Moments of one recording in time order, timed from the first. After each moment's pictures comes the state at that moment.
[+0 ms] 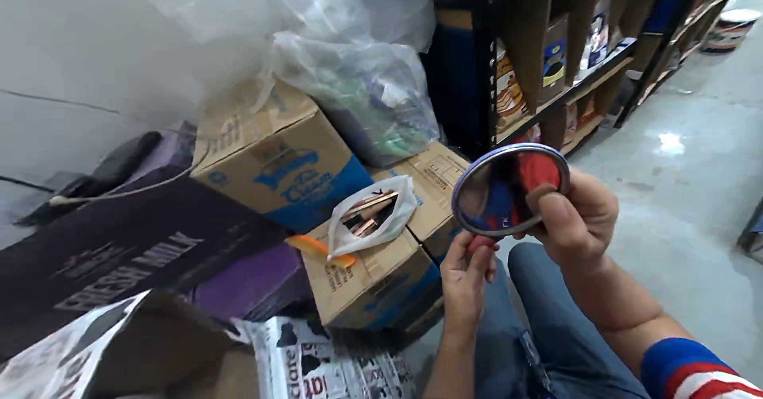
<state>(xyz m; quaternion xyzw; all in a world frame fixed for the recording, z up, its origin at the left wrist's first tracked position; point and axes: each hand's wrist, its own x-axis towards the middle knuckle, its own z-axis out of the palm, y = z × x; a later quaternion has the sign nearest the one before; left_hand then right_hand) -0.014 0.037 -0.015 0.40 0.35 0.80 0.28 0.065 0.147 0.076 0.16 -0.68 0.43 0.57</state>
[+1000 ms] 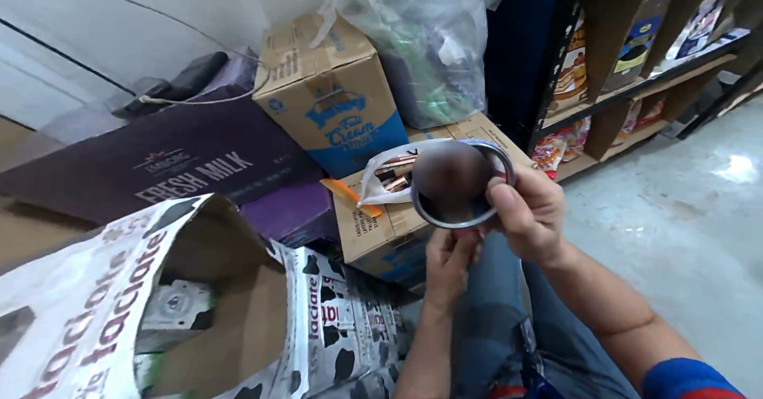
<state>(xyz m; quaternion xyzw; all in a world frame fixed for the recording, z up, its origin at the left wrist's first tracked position) -0.049 -0.001 -0.023 0.42 0.41 0.79 0.17 0.007 0.106 0.061 0.22 -0.64 0.55 0.48</state>
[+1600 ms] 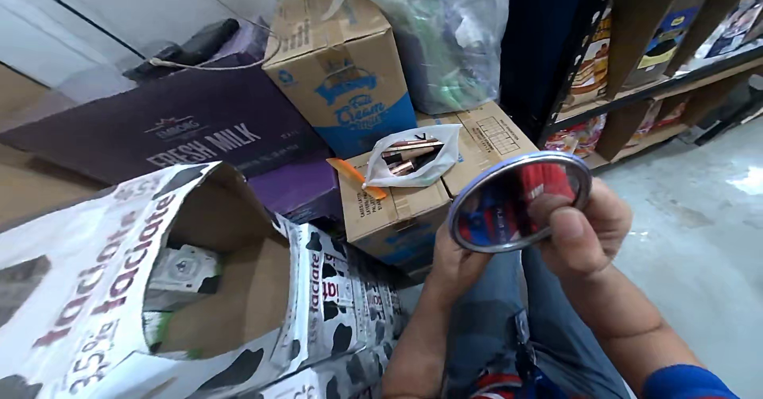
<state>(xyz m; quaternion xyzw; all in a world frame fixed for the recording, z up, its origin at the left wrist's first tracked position) -0.042 -0.008 -0.007 0.53 0.49 0.70 -0.02 0.032 0.107 0.066 0.24 -0.66 0.48 0.52</state>
